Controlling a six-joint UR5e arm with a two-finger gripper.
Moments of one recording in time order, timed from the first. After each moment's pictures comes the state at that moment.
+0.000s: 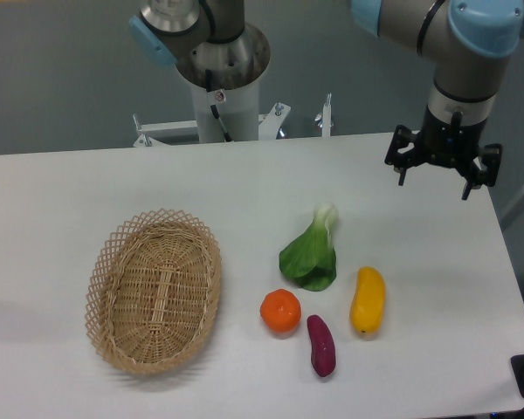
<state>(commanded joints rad) 2.77 -1.83 -1.43 -1.29 1.53 1.15</state>
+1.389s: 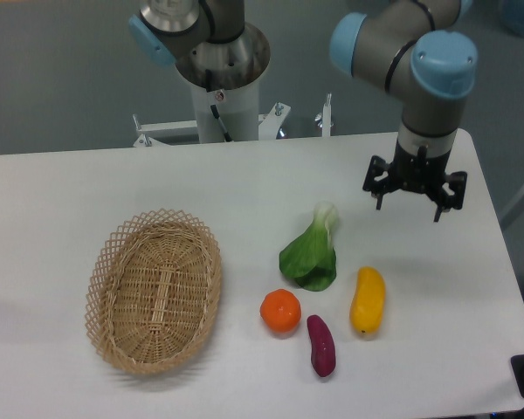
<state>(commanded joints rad) 2.73 -1.91 -1.67 -0.94 1.43 0.97</state>
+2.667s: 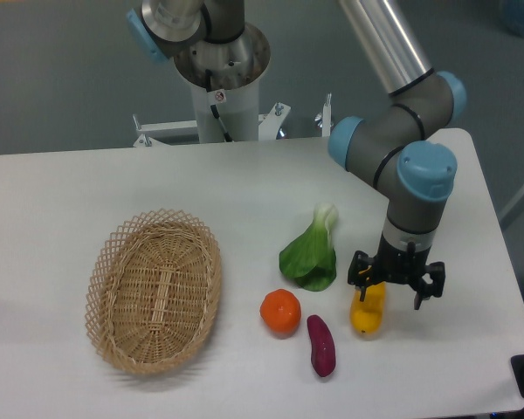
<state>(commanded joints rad) 2.64 -2.14 -1.61 -0.75 1.38 0.85</state>
